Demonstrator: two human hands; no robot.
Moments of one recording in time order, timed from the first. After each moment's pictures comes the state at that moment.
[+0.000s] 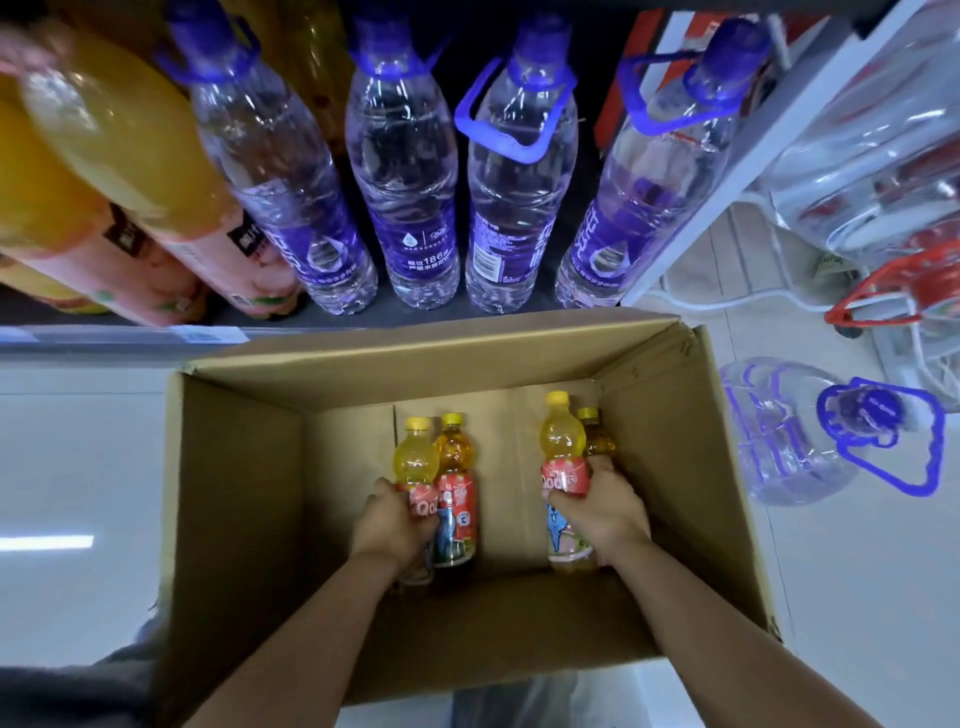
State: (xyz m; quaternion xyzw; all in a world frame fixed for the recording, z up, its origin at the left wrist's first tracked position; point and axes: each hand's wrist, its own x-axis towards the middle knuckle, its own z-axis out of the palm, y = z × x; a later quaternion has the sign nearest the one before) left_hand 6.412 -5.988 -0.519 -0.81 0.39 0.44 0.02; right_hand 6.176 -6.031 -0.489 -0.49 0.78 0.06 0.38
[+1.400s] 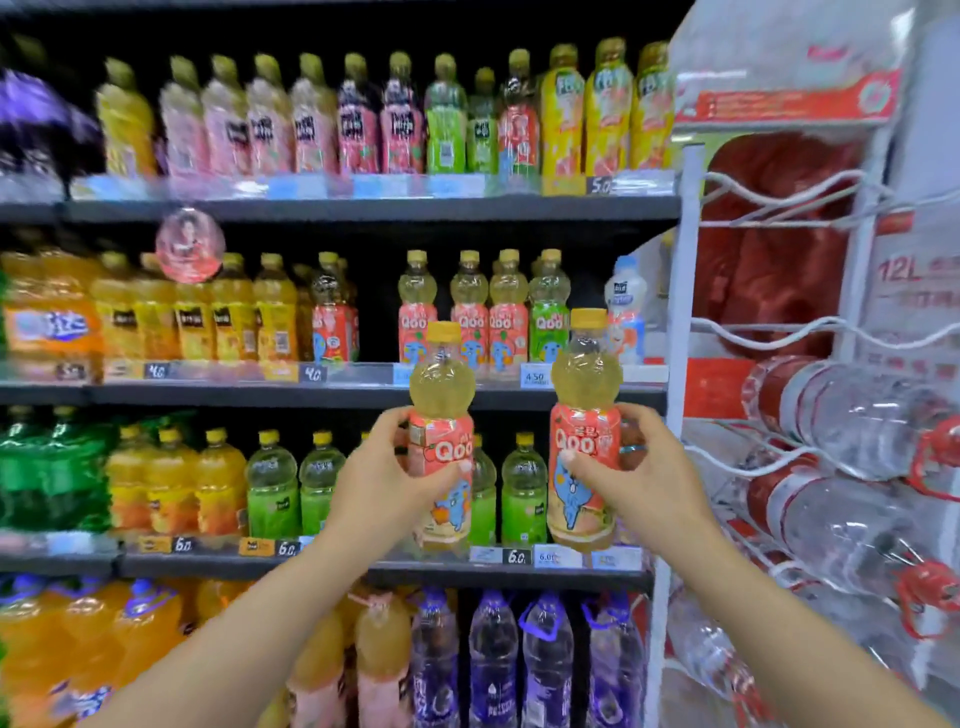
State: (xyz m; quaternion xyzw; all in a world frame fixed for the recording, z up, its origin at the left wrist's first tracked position) left_hand 6.476 -5.948 0.063 -0.57 0.60 0.10 -0.55; right_hand 6.236 -5.977 0.068 -0.66 0.44 -0.57 0.22
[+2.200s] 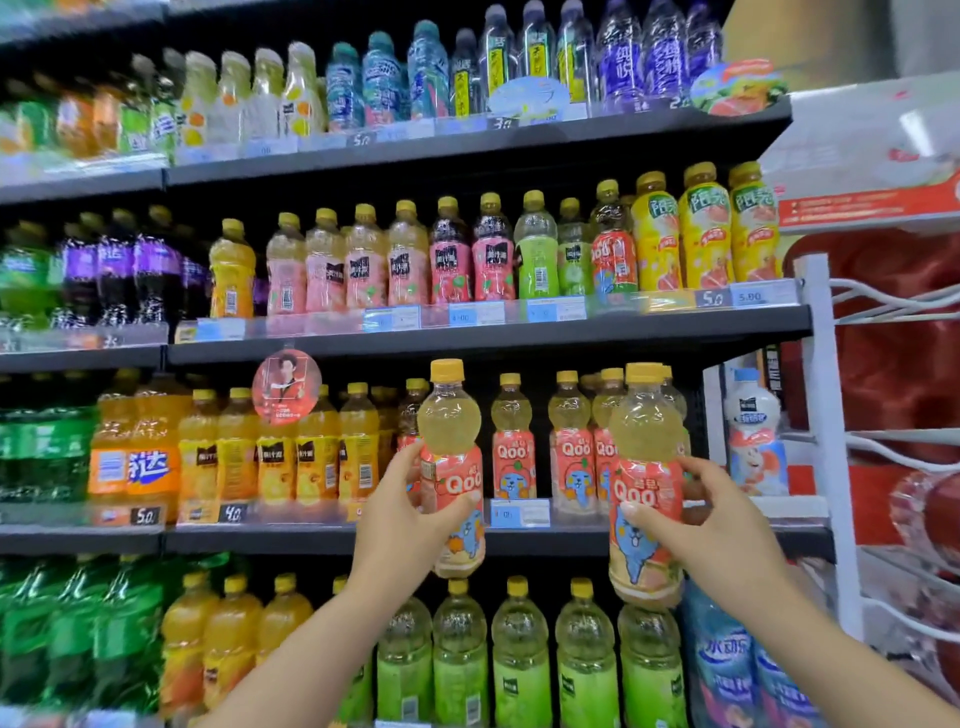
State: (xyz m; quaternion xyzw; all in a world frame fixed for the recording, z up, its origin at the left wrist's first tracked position) left_hand 6.601 -6.017 0.150 -0.52 0.57 0.06 -0.63; right_hand 6.334 -6.044 0.142 -0.65 0.43 -0.60 0.18
